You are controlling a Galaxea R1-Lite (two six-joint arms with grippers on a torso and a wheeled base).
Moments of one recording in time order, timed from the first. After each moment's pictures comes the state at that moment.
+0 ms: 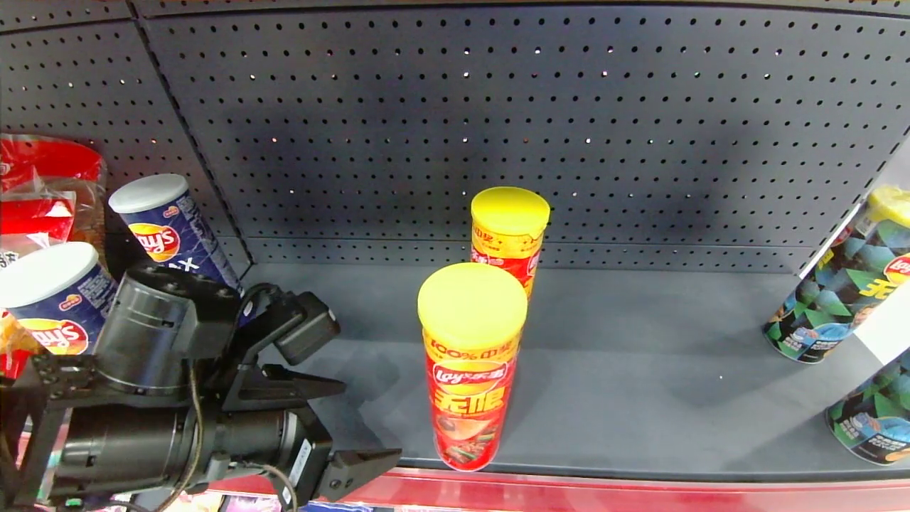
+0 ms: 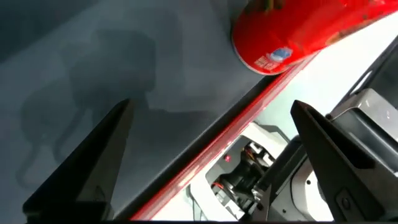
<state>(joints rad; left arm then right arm) -0.61 1.46 -0.64 -0.12 -0.25 0.03 0.38 0.67 -0.55 -0.09 0.25 -0.06</state>
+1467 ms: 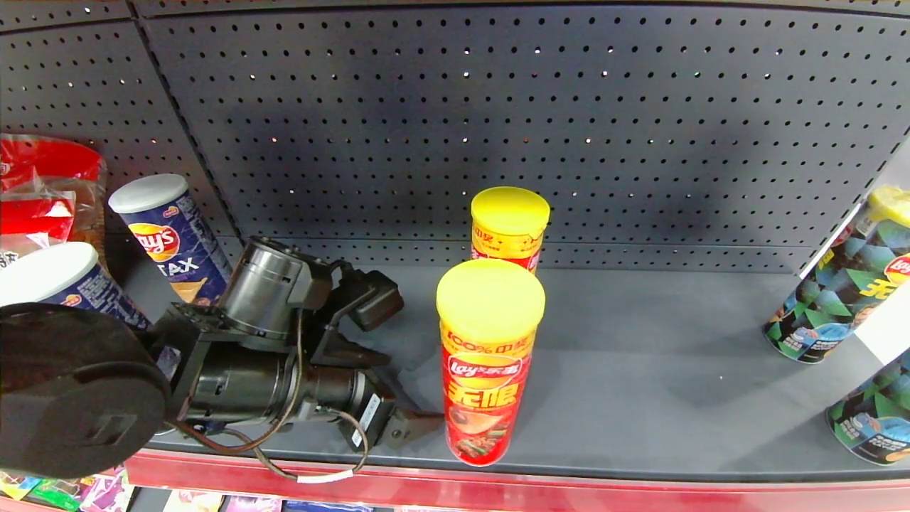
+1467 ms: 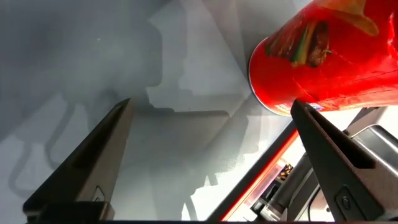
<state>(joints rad) -0.63 1.67 -0.82 -0.12 -0.25 0.09 0.38 0.67 -0.56 -0.09 0.25 -0.04</state>
